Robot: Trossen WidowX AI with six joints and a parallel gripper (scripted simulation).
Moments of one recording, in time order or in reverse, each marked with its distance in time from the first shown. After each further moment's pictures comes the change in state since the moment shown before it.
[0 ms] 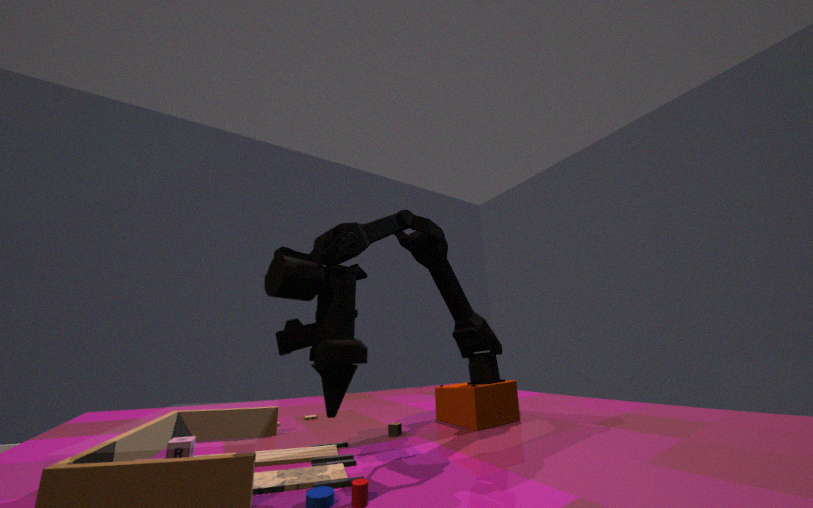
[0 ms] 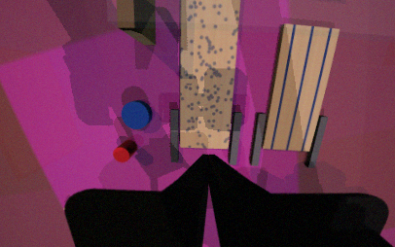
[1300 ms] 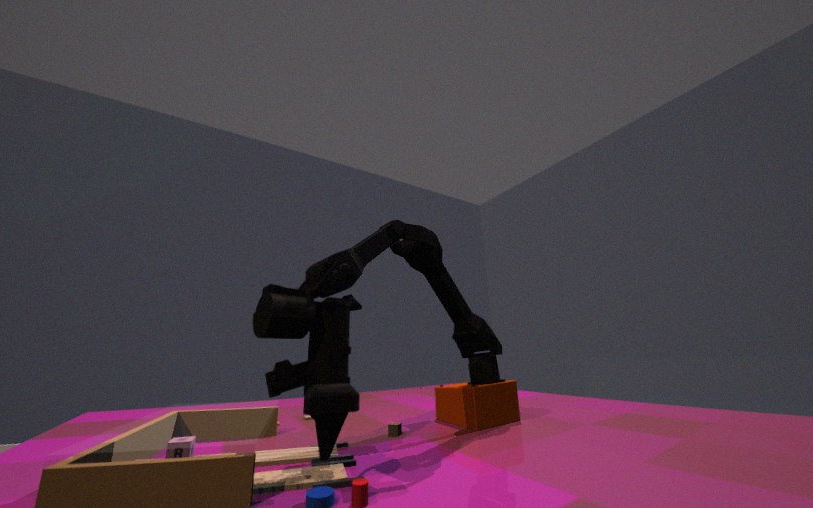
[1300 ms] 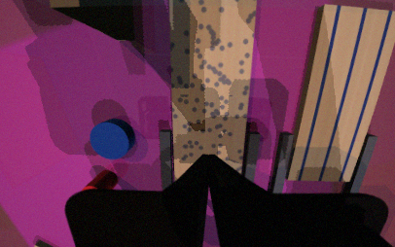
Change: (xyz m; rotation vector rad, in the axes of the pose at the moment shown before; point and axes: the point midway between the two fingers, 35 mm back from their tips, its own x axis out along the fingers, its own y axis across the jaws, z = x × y) arm 0.054 0.001 0.006 0.020 0.010 -0.007
